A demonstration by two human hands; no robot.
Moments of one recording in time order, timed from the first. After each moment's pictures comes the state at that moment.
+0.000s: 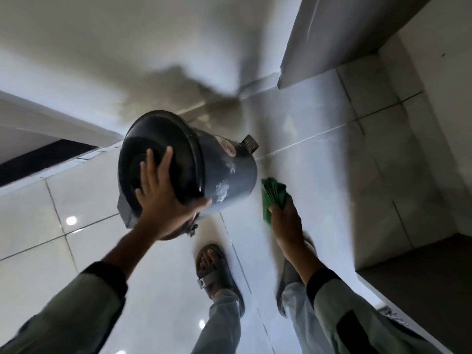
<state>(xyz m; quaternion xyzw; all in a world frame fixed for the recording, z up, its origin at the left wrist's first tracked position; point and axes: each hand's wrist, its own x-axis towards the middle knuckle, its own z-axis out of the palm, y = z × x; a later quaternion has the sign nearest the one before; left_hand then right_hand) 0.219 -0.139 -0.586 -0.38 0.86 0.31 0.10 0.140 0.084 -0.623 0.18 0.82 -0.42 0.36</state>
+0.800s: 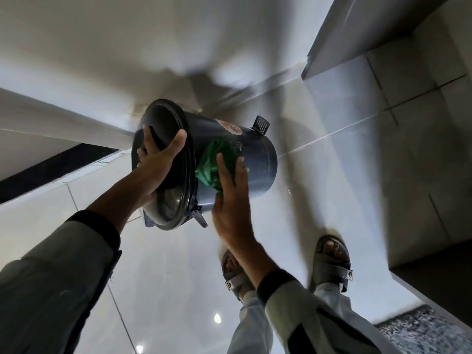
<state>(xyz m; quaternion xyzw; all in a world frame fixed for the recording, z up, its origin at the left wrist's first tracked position) 0.185 -0.267 -0.605 -0.52 0.67 0.52 0.12 0.194 -0.086 -0.609 -0.08 0.83 -0.47 0.28</state>
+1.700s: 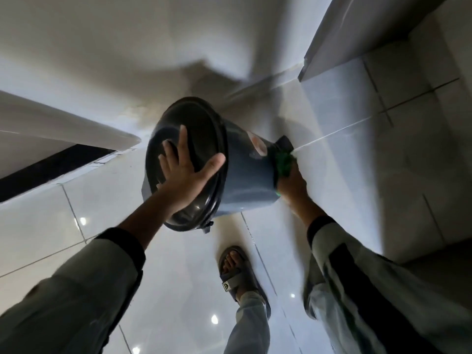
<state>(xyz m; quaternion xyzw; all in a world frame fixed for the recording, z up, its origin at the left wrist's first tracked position) 0.187 -0.205 -0.595 -0.42 0.79 0.41 0.20 0.097 -0.003 -0.675 0.16 0.83 -0.35 0.40</state>
